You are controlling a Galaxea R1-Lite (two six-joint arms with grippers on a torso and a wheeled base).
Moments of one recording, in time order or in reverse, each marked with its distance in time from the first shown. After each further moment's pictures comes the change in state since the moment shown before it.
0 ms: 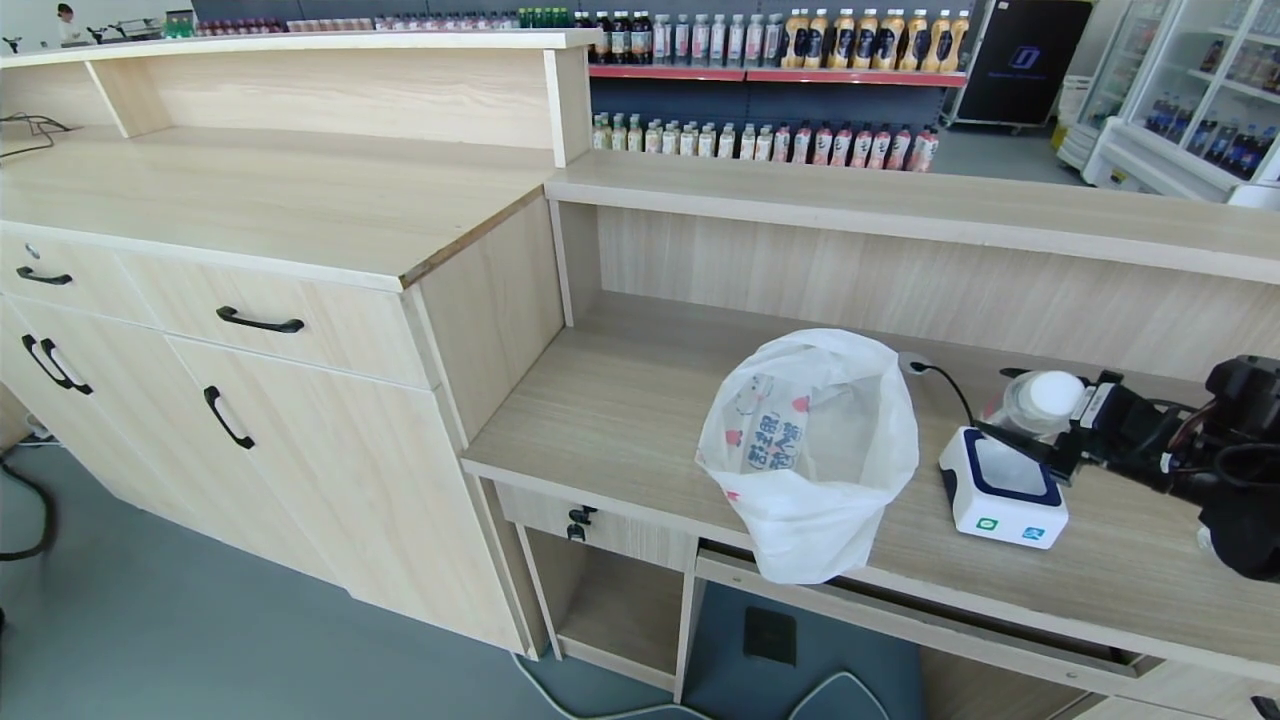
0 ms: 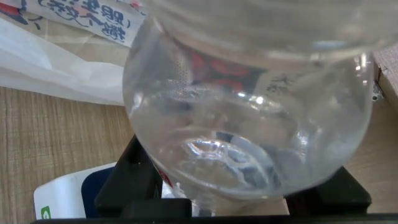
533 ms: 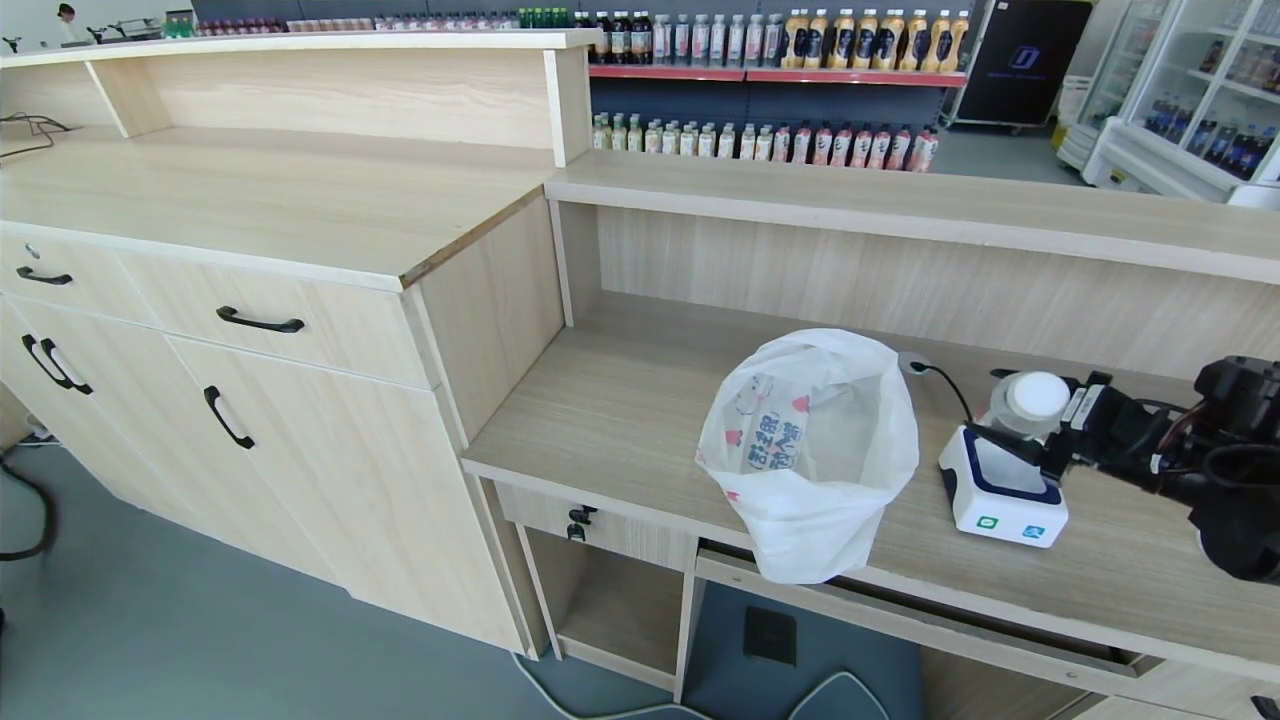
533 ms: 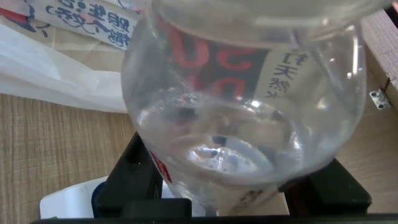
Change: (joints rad) left arm 0.000 0.000 0.000 0.000 0.000 0.000; right arm 0.016 0.006 0.001 -0.010 -0.001 0.002
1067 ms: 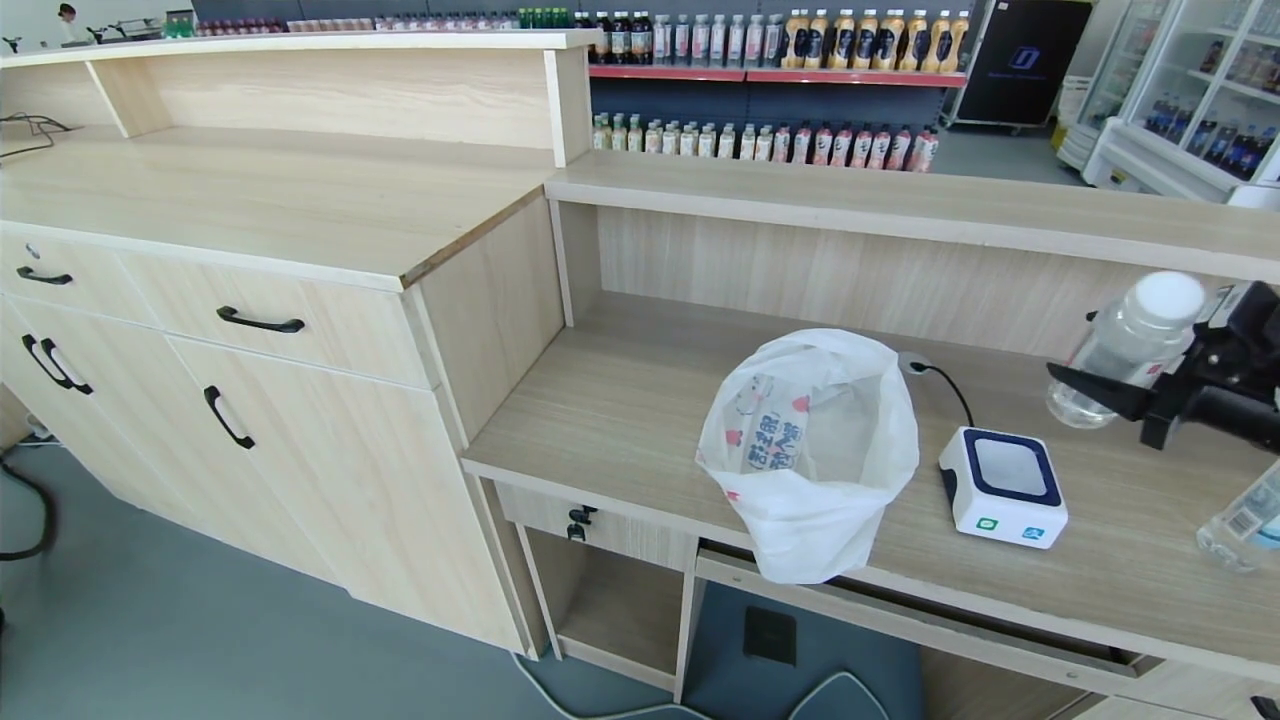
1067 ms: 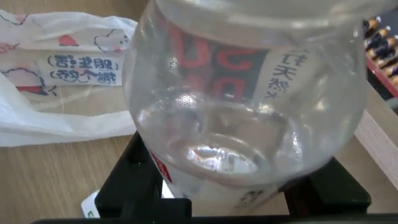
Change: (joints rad) left arm 0.000 0.000 0.000 0.000 0.000 0.000; right arm -0.071 -0.379 0.020 0.326 -0.087 0.269
